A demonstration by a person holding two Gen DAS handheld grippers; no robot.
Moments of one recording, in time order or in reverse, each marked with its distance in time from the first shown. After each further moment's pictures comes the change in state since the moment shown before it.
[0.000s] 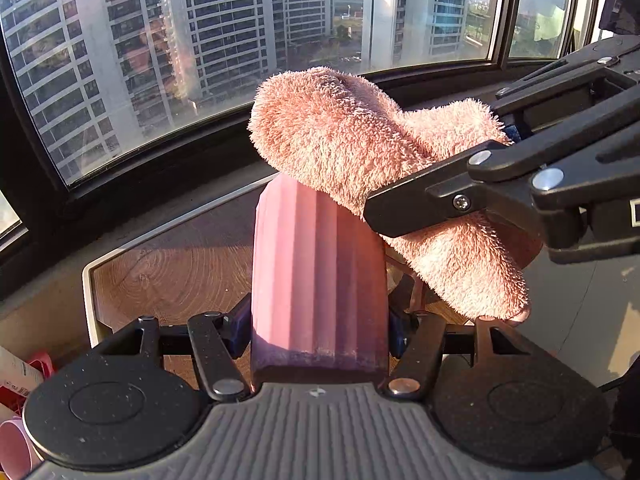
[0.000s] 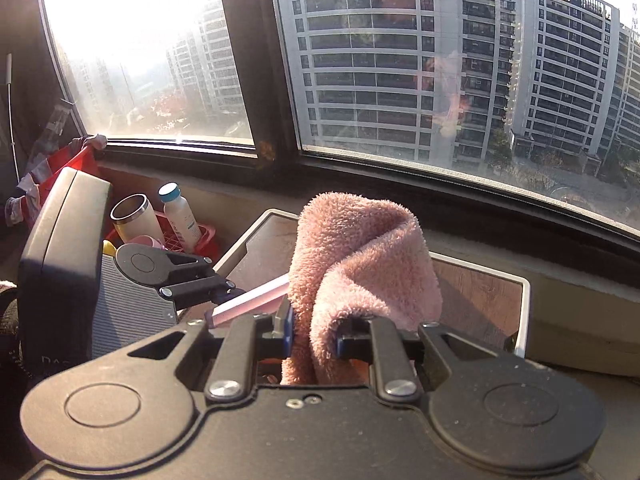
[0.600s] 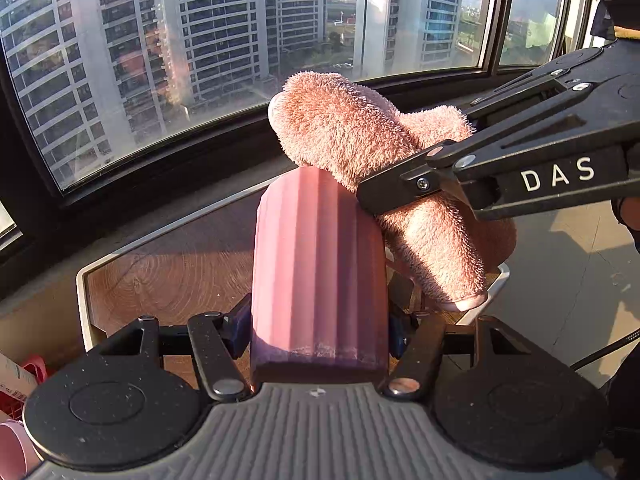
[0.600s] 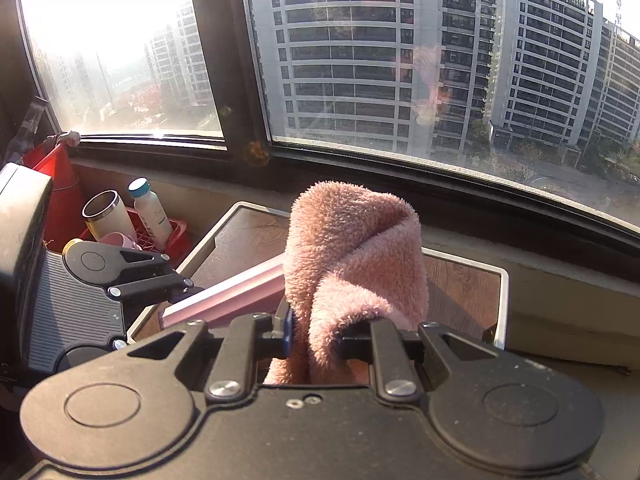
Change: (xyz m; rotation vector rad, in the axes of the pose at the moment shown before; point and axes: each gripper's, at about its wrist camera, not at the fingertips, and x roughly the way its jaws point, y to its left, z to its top) left arm -0.004 0.001 -0.001 -0.001 -0.021 -0.028; right arm 0.012 -0.013 0.003 0.034 0.015 -0.082
